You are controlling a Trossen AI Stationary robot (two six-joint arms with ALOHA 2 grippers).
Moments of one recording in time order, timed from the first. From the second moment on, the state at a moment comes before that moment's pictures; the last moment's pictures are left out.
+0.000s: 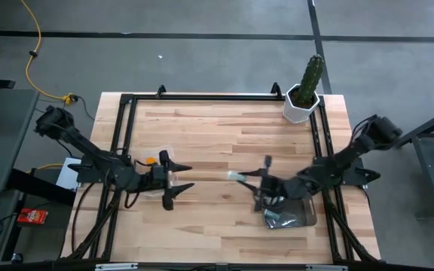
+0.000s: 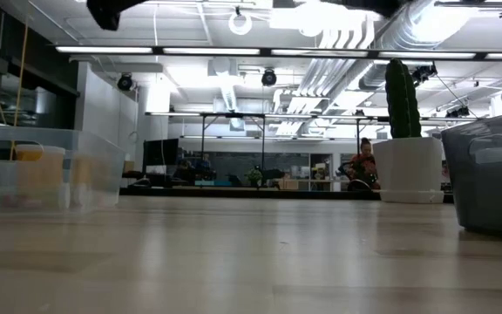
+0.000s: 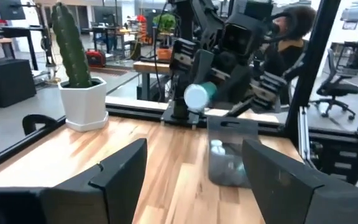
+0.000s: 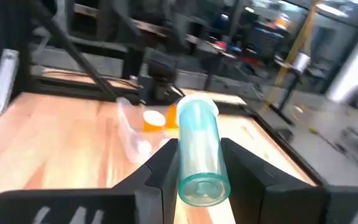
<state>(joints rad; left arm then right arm) -0.47 1.17 0.53 0.60 -0.77 -0.08 0.55 1.38 0.70 0.53 0.79 -0.13</state>
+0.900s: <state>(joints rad) -0.43 1.08 0.37 0.74 -0.73 -0.10 1.02 1.20 0.76 -0.49 0.72 1.16</state>
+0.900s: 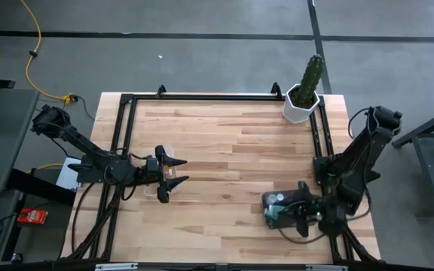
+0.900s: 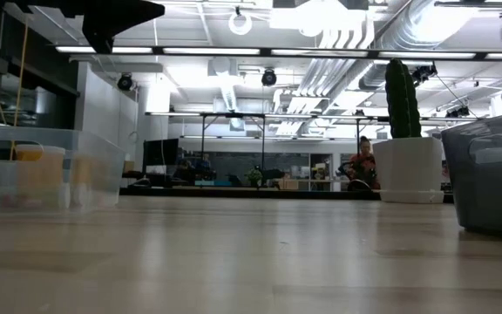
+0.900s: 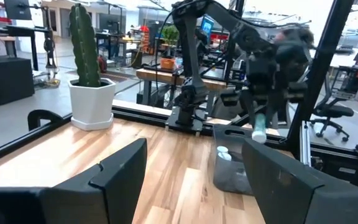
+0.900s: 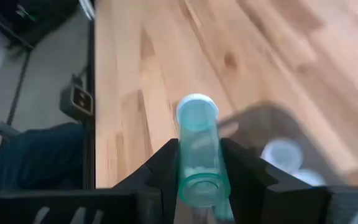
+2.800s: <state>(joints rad) -0.29 0.87 0.40 0.54 -0.55 -0.05 0.92 1.28 0.75 -0.83 0.80 1.40</state>
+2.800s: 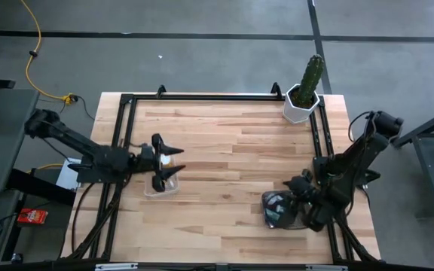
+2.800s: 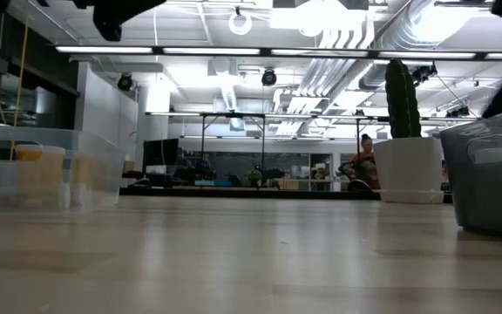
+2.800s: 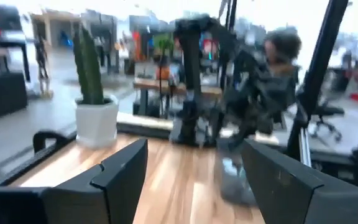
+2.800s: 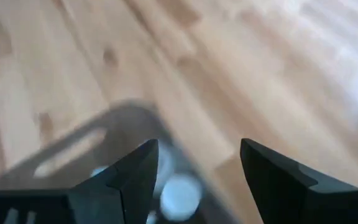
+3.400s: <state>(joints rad) -0.09 0.44 0.30 0.01 -0.48 -0.12 0.81 0.97 0.75 -0.80 1.03 0.92</state>
